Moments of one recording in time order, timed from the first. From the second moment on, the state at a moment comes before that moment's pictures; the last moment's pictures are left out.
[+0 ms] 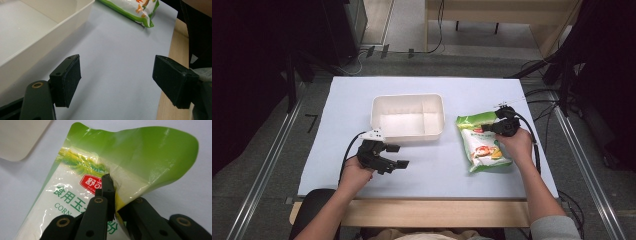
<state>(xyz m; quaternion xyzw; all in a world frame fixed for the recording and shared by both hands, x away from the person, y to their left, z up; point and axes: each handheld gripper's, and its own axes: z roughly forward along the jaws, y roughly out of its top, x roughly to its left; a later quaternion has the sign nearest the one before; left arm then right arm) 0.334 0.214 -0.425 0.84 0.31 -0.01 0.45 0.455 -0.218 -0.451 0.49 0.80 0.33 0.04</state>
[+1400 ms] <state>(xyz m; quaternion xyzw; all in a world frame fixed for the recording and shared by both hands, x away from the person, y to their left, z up) 0.334 0.215 -0.425 0.84 0.31 -0.01 0.45 0.396 -0.222 -0.332 0.43 0.78 0.44 0.14</state>
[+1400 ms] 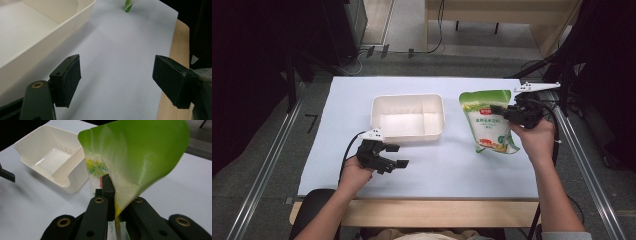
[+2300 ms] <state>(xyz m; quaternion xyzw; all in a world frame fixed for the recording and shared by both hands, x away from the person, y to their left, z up) 0.332 0.216 -0.424 0.84 0.31 -0.01 0.45 0.411 -0.205 -0.304 0.41 0.78 0.45 0.14</state>
